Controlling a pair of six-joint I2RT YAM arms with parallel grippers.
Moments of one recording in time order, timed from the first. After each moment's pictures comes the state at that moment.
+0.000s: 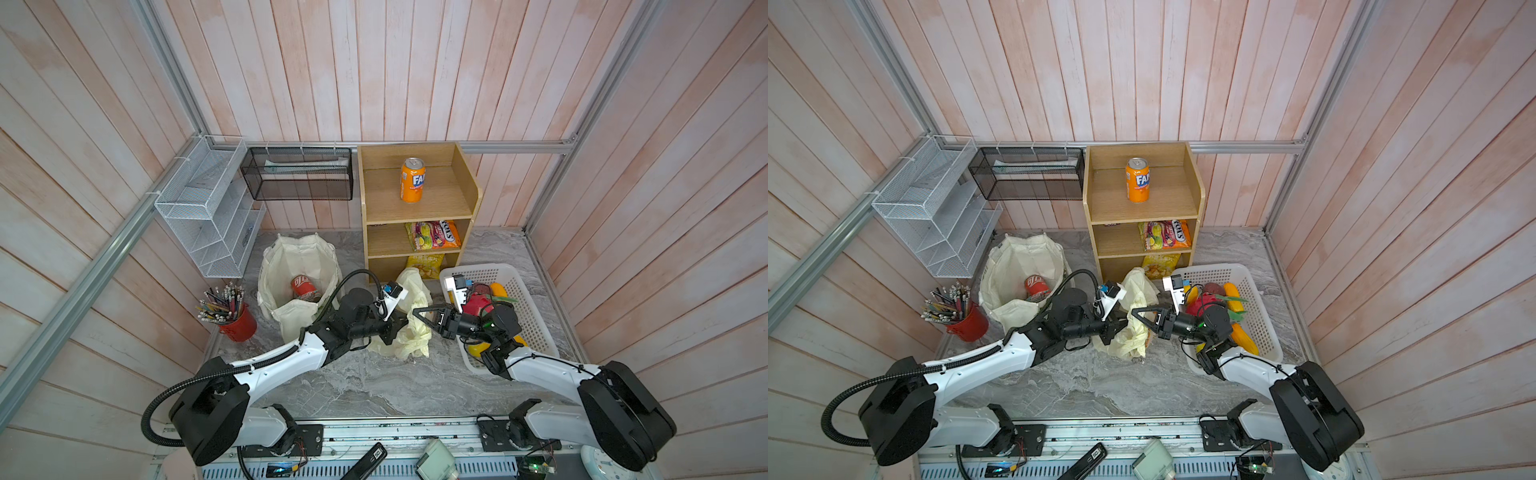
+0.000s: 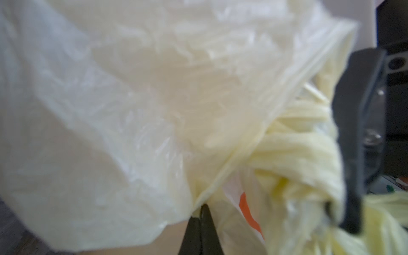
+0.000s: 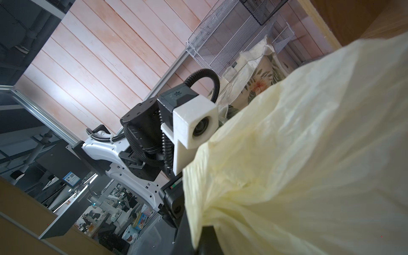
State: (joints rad) left arm -0.75 1.33 0.76 0.18 0.41 -0.15; right arm 0.55 1.26 0.39 1.12 -0.85 1.00
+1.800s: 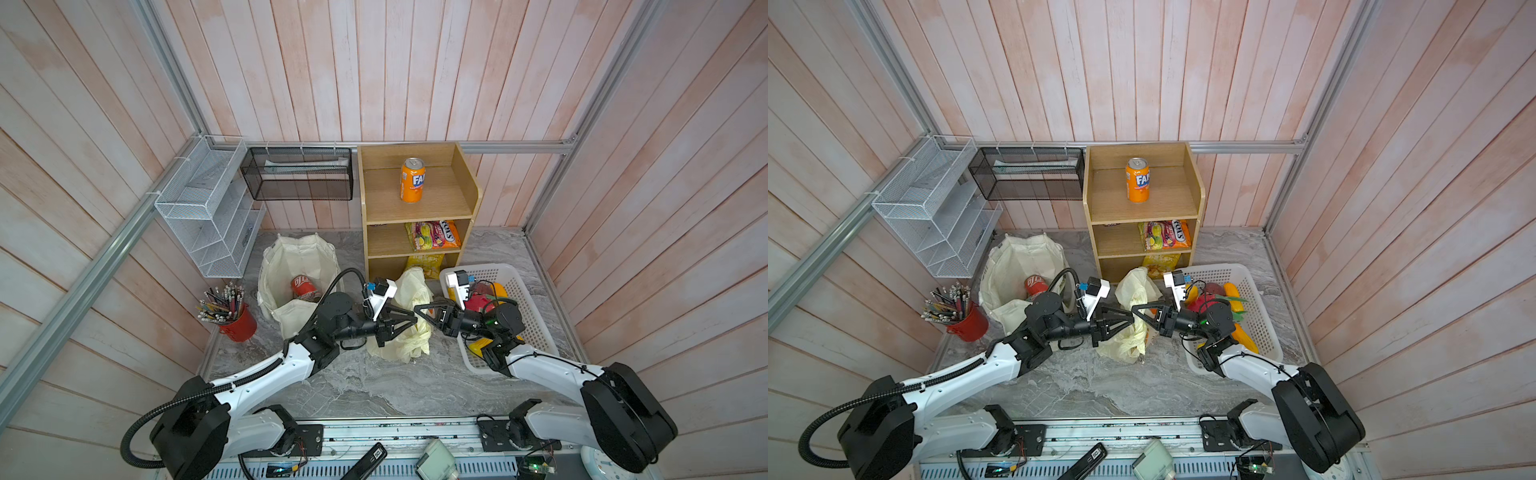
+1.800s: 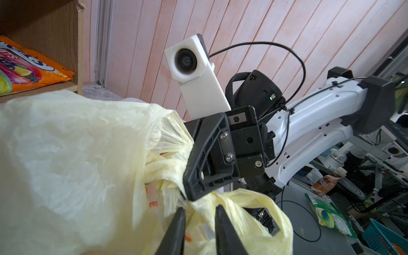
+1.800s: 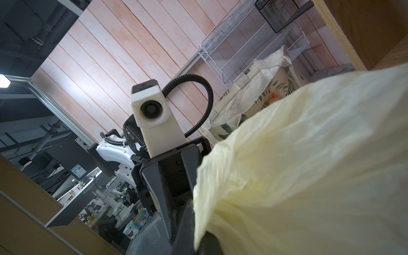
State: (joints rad) left arm -0.72 1.21 0.66 0.48 0.66 -0.33; right arm 0.53 1.25 0.42 1.14 -0.88 1.00
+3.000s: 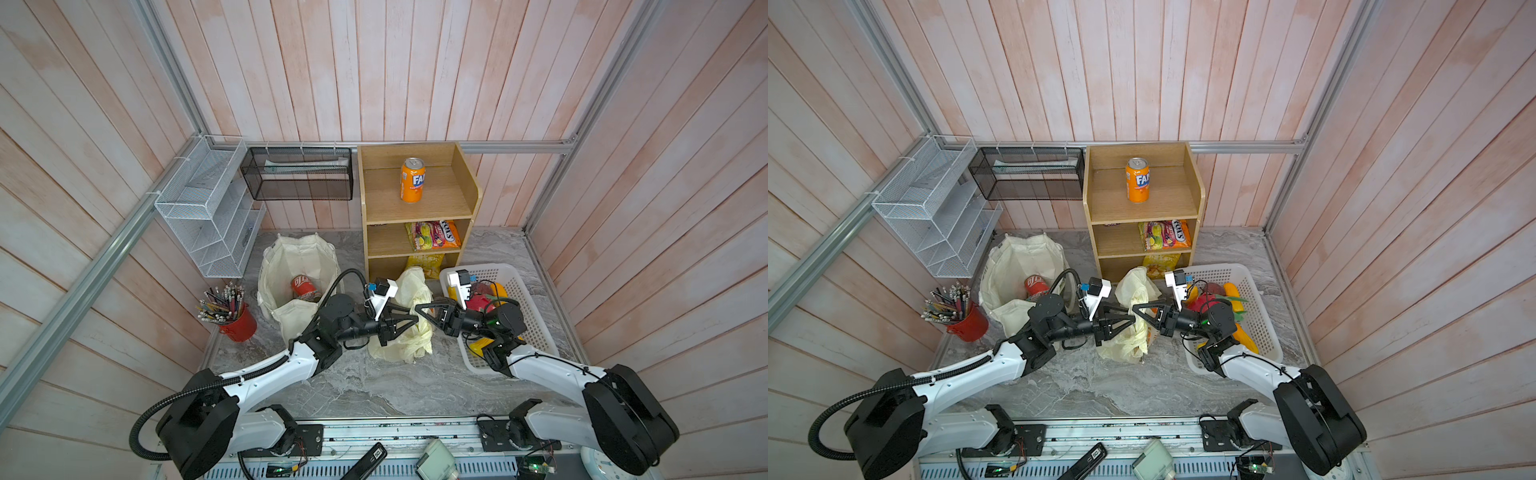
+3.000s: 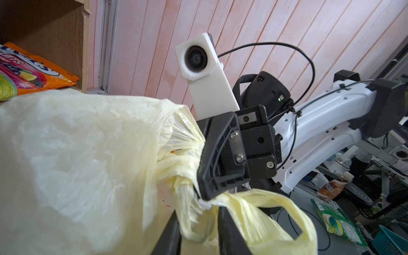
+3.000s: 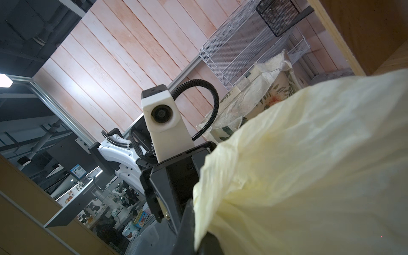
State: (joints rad) left arm -0.73 1.26 0.64 0.58 0.65 -0.34; right arm 0.53 1.24 0.42 1.14 -0.88 1.00
